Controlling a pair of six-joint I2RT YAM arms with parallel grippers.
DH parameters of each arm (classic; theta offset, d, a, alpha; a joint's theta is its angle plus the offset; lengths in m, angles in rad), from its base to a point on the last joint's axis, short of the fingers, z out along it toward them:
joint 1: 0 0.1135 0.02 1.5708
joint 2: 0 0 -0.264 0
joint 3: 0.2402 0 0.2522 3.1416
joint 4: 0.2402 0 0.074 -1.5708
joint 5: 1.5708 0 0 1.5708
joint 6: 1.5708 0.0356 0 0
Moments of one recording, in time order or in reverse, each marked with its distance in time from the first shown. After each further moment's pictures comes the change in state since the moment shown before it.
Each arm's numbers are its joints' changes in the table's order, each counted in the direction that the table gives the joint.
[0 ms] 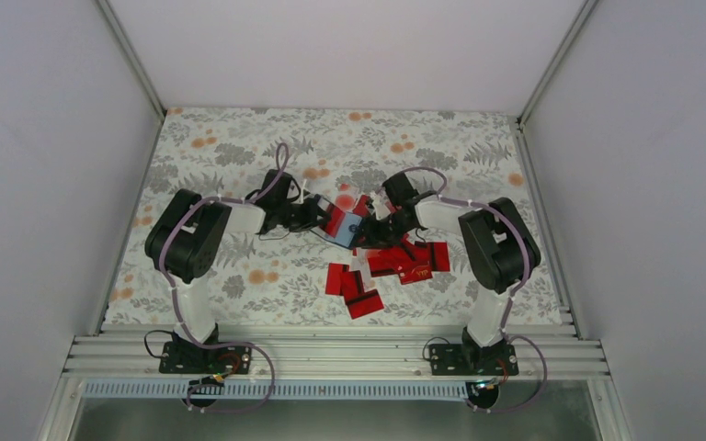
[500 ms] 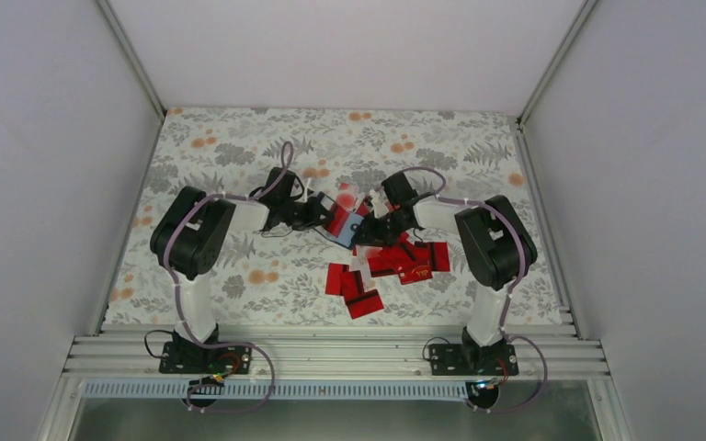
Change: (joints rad) left arm -0.010 -0.024 0.036 0.025 0.023 0.014; right arm 0.000 -0.028 -0.009 -0.100 0.001 0.058
